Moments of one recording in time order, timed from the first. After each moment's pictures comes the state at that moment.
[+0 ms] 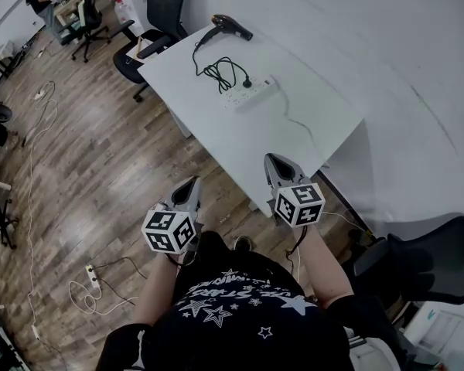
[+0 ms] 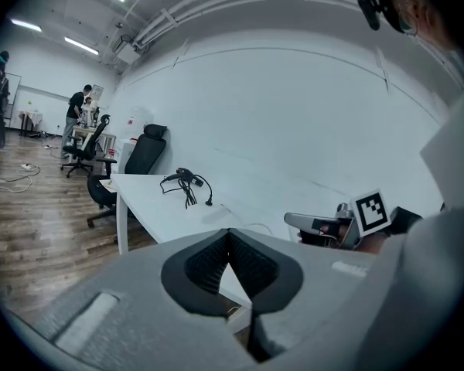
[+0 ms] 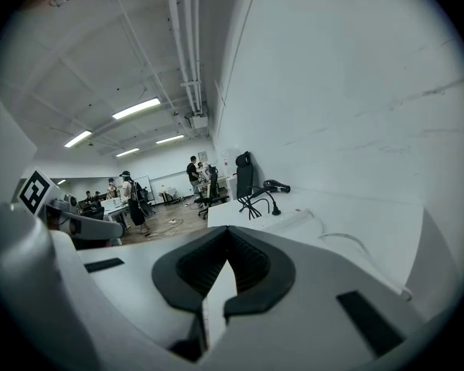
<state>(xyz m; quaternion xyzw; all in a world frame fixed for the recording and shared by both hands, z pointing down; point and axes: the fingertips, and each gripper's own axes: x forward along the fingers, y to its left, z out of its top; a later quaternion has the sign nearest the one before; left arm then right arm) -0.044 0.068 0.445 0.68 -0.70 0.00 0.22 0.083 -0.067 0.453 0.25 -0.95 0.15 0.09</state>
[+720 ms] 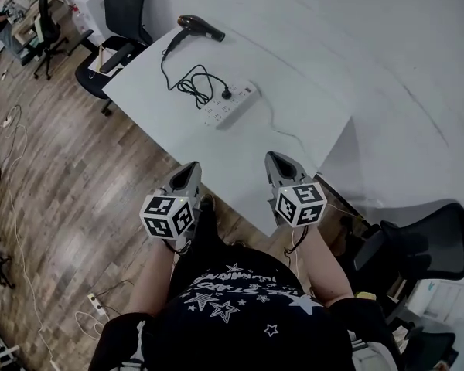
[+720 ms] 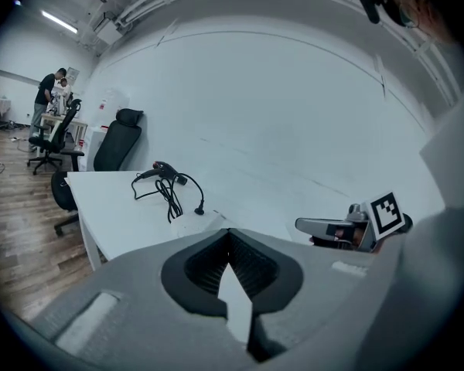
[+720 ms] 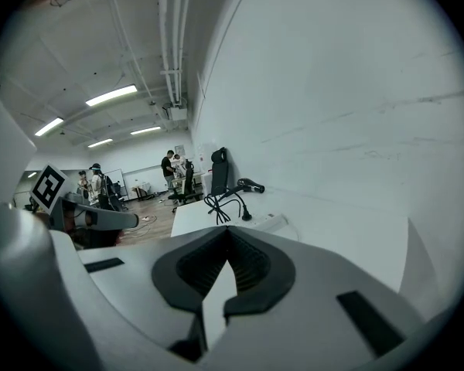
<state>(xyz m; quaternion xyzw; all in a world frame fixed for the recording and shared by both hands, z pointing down) -0.100 -0.062 0.463 0.74 -0.63 0.02 0.23 0.061 -0.146 0.466 0.34 -0.92 0.15 0.12</state>
